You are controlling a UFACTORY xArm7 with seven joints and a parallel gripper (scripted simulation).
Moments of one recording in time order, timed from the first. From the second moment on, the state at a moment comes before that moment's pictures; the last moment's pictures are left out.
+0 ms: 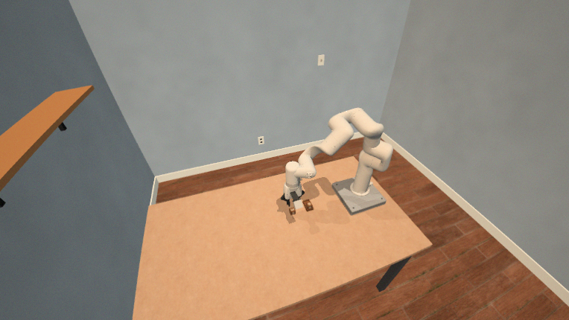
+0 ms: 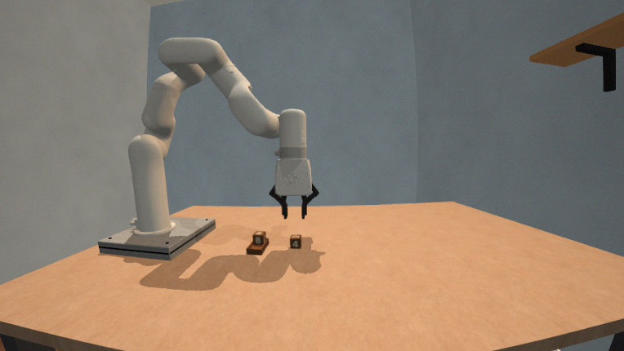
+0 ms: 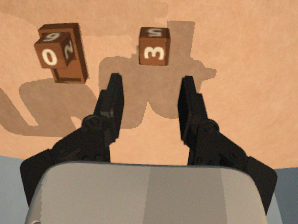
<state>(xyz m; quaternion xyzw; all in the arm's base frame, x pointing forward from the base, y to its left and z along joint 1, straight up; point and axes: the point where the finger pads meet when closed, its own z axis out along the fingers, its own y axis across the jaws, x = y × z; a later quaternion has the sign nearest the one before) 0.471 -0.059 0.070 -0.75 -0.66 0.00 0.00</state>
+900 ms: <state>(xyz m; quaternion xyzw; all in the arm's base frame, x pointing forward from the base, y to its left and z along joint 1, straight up) 0.471 -0.059 0.068 -0.75 -0.66 0.00 0.00</state>
